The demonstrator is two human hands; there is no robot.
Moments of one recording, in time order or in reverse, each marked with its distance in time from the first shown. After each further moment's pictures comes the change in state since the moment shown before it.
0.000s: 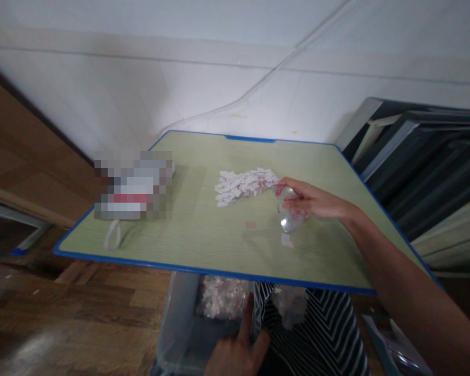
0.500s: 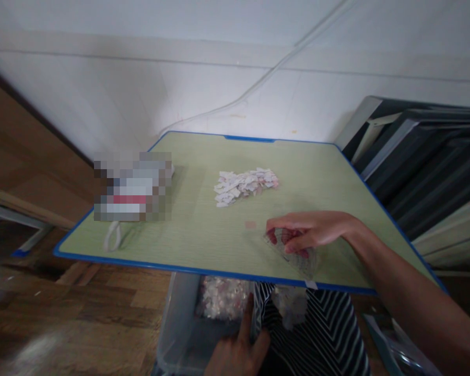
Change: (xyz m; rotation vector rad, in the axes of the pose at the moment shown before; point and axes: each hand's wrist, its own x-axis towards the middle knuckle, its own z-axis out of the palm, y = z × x) left_hand 0.000 -0.002 0.002 0.000 0.021 0.016; right_hand -0.012 -0.028 0.028 0.095 -0.544 0.140
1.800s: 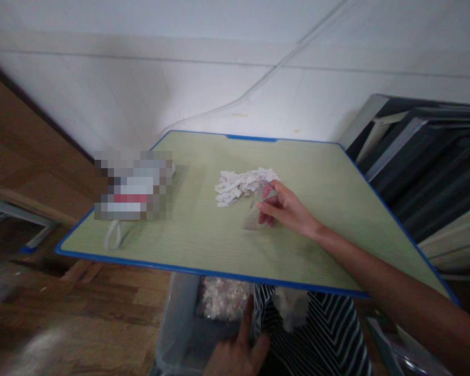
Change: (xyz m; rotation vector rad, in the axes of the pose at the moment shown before) left_hand 0.000 0.002 -0.004 0.005 -0.066 -0.019; right_hand 0.049 0.022 0.005 0.169 0.767 -0.322
